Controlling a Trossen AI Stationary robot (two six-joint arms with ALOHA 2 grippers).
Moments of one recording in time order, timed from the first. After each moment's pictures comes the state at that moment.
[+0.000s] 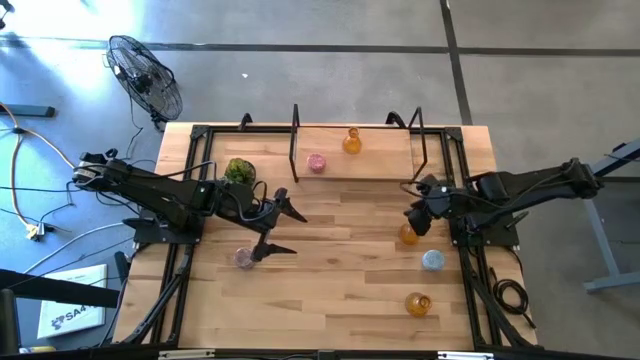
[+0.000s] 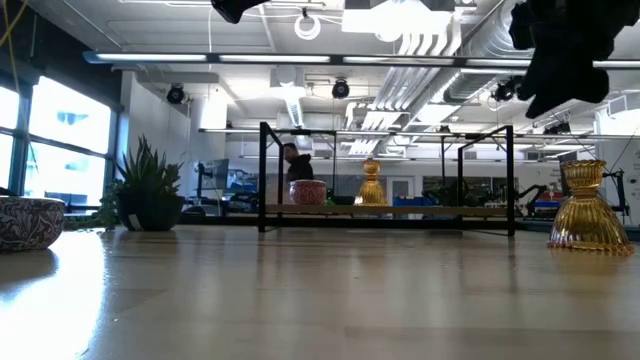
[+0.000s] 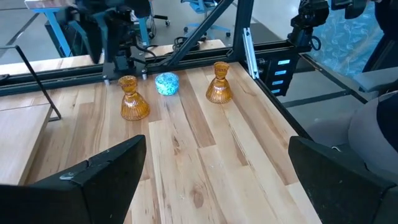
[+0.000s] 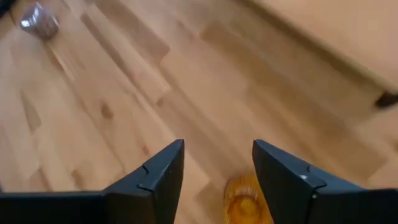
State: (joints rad) left arm -0.21 1.15 0.89 -0.04 0.07 0.02; right arm 0.17 0.81 0.75 -0.88 0.25 0.94
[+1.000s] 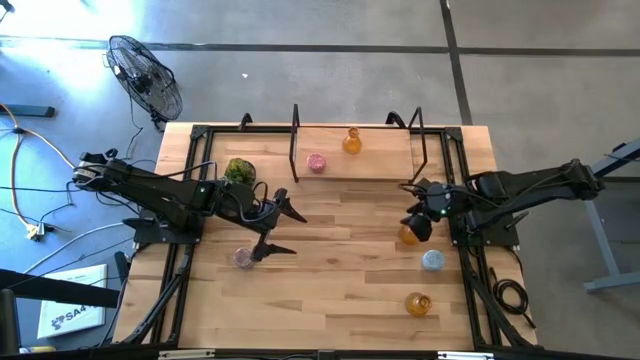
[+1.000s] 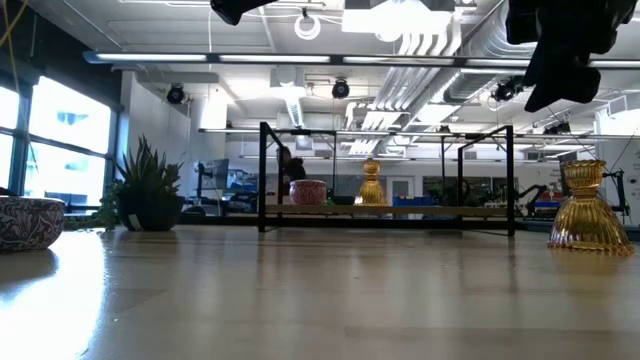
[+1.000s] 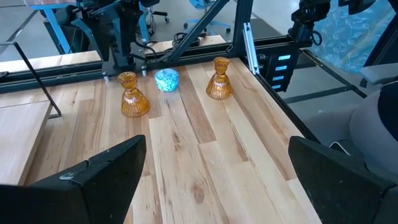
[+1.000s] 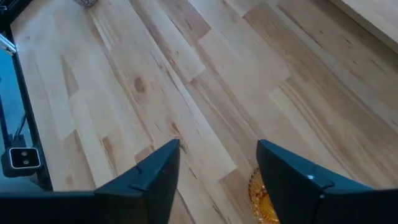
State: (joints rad) left arm -0.21 1.15 0.89 -0.05 0.07 0.03; right arm 0.15 0.82 0.75 -0.81 0.11 0.81
